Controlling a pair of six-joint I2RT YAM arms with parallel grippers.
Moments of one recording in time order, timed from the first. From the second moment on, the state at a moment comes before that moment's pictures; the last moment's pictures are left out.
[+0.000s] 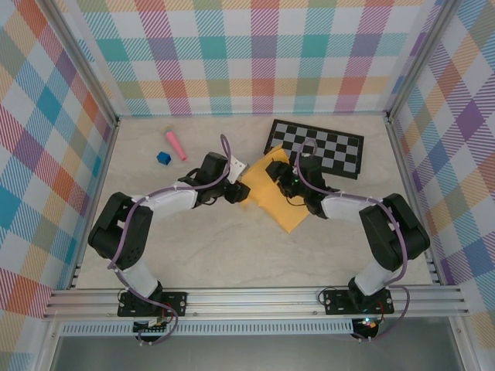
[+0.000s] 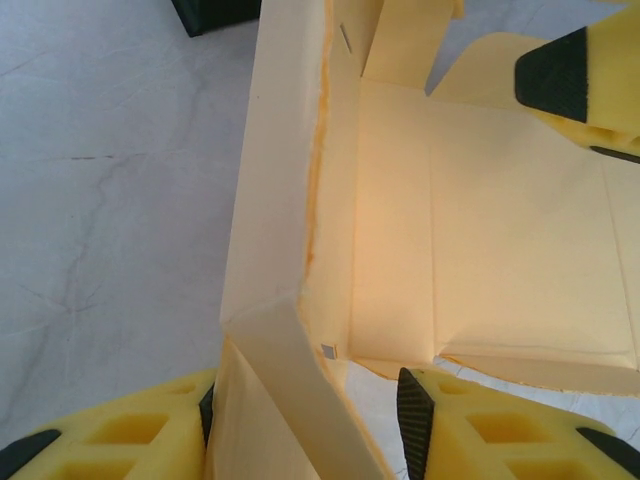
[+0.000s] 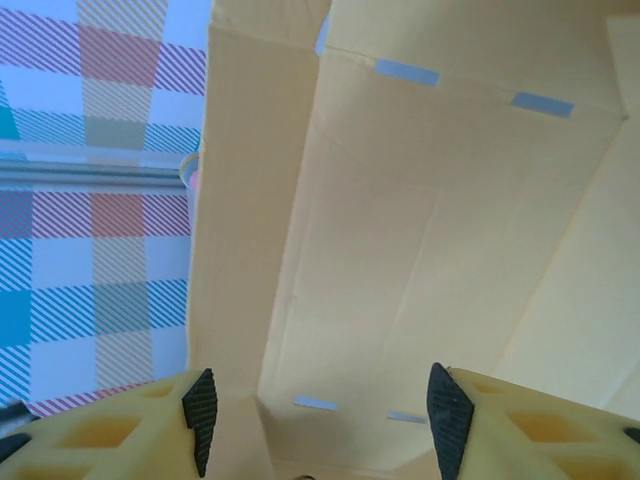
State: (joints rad) left arm -0.54 1.69 1.00 -0.09 0.24 0.06; right arm 0.50 1.64 0.79 0.40 -0.24 1.25
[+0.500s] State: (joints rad) left arm -0.57 1.65 1.00 -0.09 0.14 0.11; right arm 0.50 1.76 1.02 0.26 -0.25 1.45
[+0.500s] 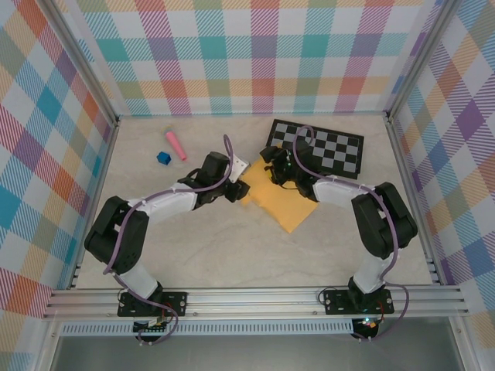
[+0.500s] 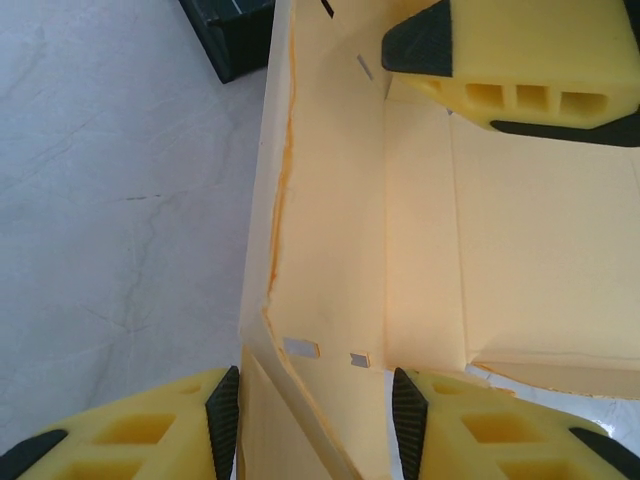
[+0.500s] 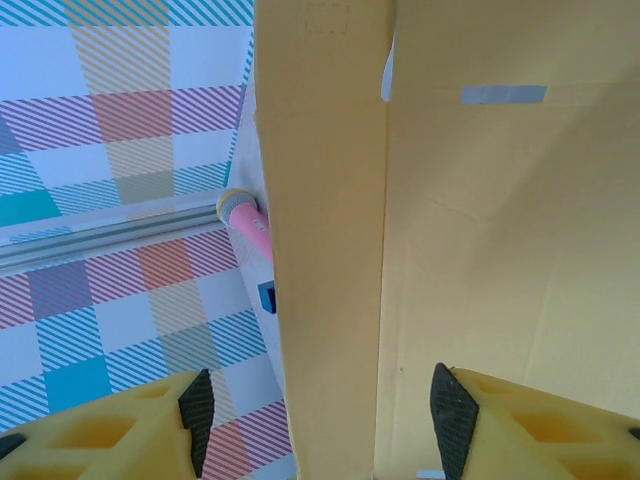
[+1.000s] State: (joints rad) left arm -0.63 1.65 0.97 -0.07 0.08 0.14; right arm 0.50 1.80 1.06 0.15 -0.22 1.50
